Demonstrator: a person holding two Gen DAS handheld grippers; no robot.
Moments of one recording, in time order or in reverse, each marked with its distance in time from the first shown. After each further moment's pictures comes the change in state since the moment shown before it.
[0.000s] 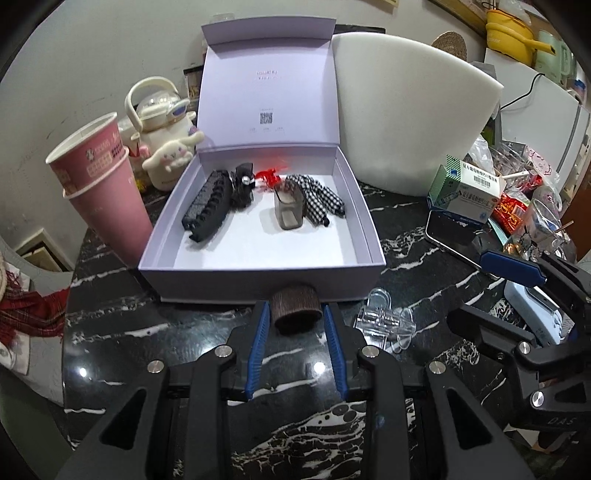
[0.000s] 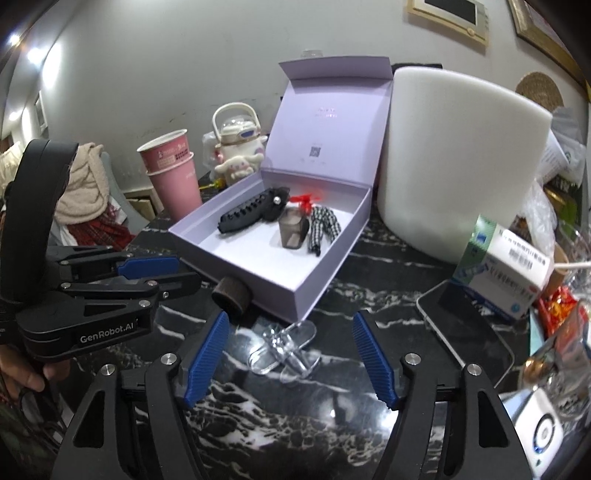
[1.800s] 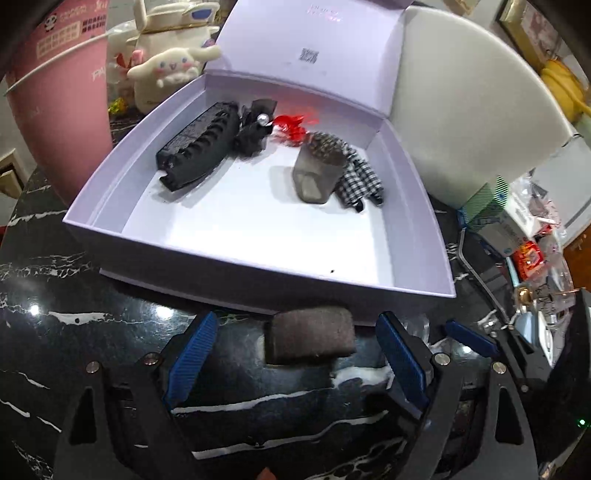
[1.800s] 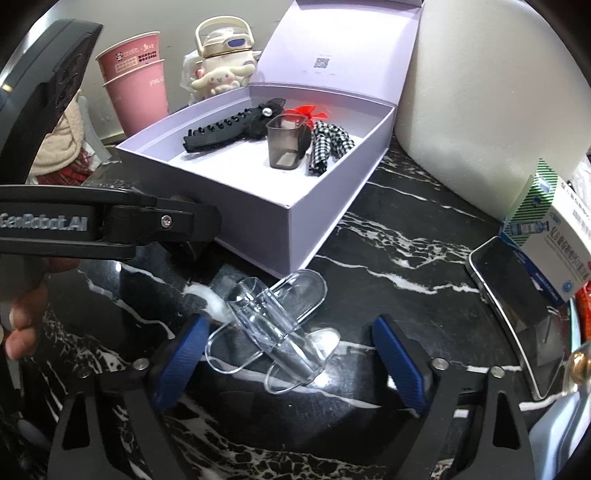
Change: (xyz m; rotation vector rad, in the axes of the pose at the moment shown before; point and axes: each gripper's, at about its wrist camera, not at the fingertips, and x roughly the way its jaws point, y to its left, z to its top) left arm 0.086 0.038 0.008 -0.224 0.127 -0.120; right arm 0.095 0.003 -0.031 -0.059 0.181 -0.068
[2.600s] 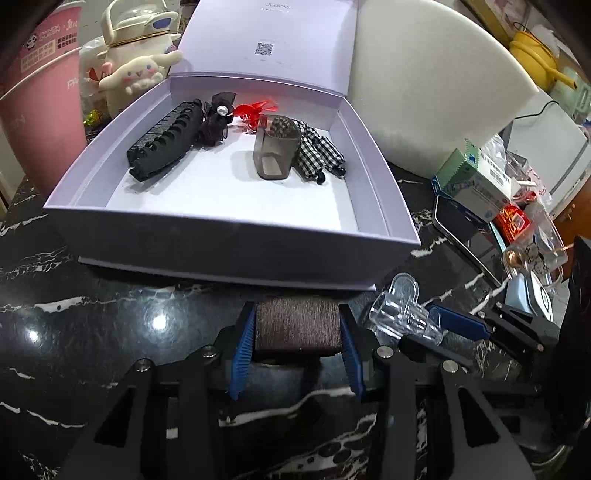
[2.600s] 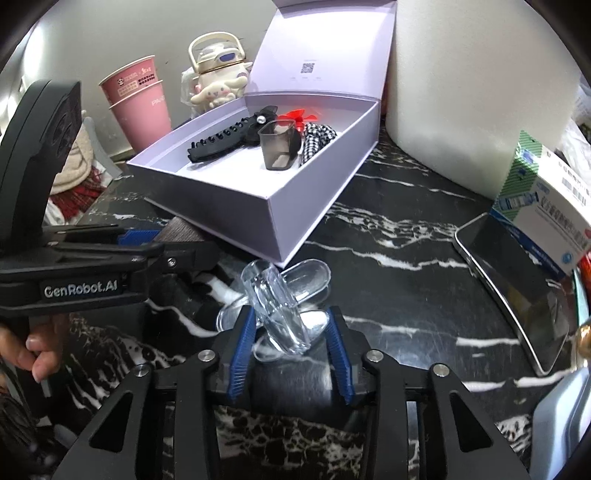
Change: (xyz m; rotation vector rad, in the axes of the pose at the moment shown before) left arm -0.004 -0.020 -0.028 0.110 -0.013 -0.046; right arm -0.019 -0.017 -0.014 0.075 -0.013 0.085
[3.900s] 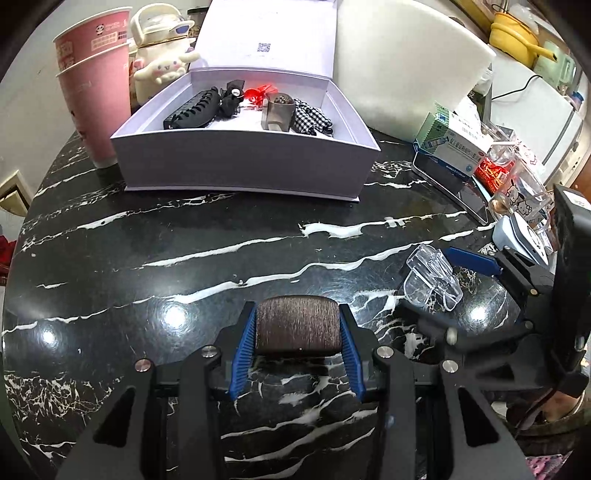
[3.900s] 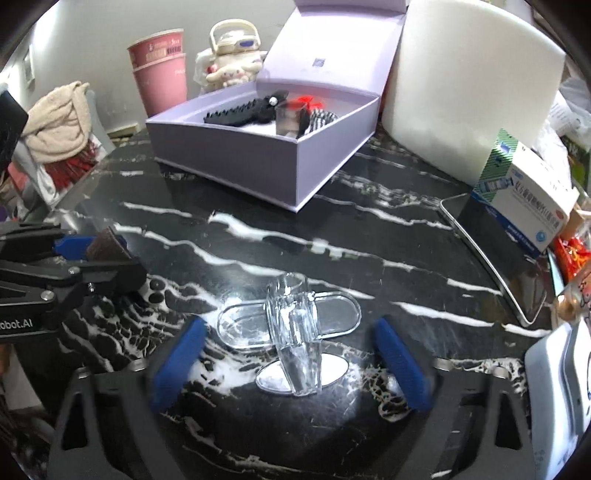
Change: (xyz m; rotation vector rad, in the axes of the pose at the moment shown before) left arm -0.047 -0.001 -0.071 0.038 -0.004 0.041; right arm -0.015 0.026 -0.038 -0.074 -0.021 -0.104
